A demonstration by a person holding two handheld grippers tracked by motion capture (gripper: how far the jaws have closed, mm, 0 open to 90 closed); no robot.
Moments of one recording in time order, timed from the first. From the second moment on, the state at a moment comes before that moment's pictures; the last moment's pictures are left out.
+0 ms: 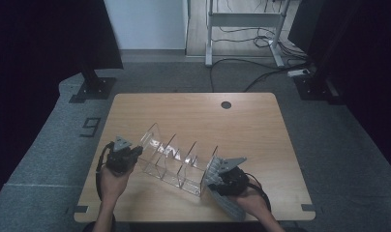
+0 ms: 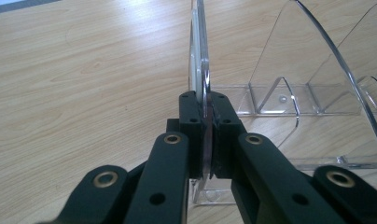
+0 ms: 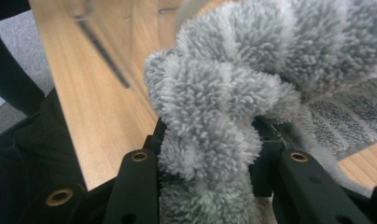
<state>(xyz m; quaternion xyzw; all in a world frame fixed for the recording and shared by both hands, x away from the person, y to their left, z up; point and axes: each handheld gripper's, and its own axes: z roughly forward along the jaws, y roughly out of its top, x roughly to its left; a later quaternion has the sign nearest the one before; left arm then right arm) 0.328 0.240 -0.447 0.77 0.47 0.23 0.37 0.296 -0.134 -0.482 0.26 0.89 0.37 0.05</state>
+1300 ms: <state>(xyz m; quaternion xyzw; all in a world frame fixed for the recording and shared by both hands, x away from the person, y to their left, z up) 0.328 0.240 -0.447 0.77 0.47 0.23 0.37 0.363 -0.154 -0.487 0.36 0.87 0.33 0.11</state>
